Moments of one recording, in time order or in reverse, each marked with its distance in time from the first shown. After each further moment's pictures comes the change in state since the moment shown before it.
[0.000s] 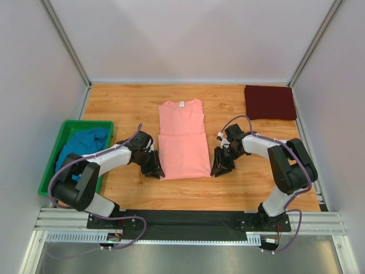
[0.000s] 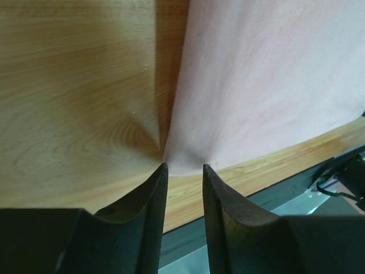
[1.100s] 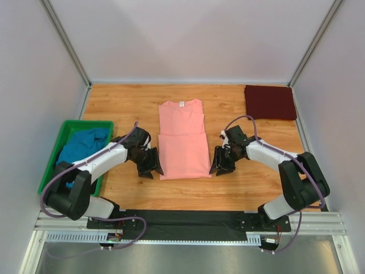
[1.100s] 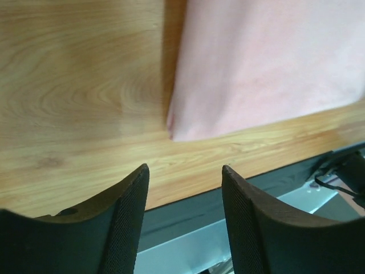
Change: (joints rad) left arm 0.000 -0.074 0.080 -0.228 -0.067 0.007; right arm 0.058 -0.159 -0.073 0.051 0.119 0.134
